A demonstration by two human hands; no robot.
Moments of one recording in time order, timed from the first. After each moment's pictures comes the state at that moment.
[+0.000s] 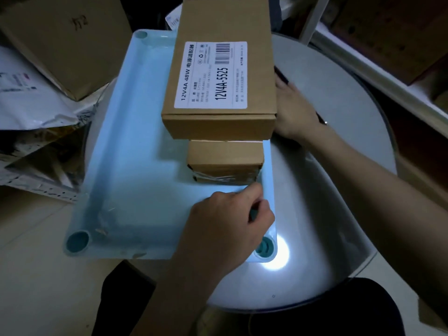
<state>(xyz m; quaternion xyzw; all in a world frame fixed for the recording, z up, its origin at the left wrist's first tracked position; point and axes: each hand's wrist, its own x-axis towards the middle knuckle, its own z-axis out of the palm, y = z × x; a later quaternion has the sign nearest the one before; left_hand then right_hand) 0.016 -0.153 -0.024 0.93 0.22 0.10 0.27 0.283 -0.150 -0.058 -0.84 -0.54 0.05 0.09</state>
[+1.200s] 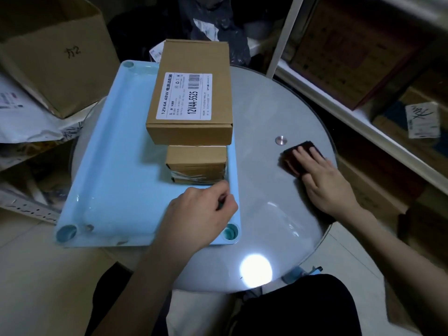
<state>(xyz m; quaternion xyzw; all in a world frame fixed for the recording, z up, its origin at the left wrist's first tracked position) 0.016 -0.155 -0.021 0.91 0.26 0.07 0.31 0.245 -0.346 -0.052 -0.91 -0.41 0.08 0.09</state>
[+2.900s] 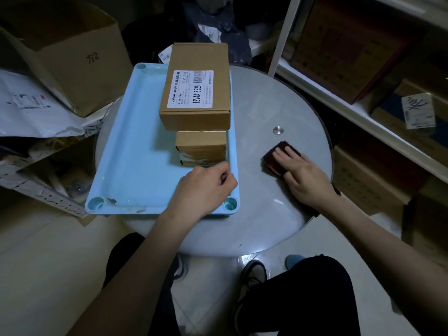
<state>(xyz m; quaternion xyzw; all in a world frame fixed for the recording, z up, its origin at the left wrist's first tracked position) 0.018 -0.153 -0.021 0.92 0.26 0.04 0.30 0.210 -0.340 -0.054 -0.87 -0.48 0.09 0.11</state>
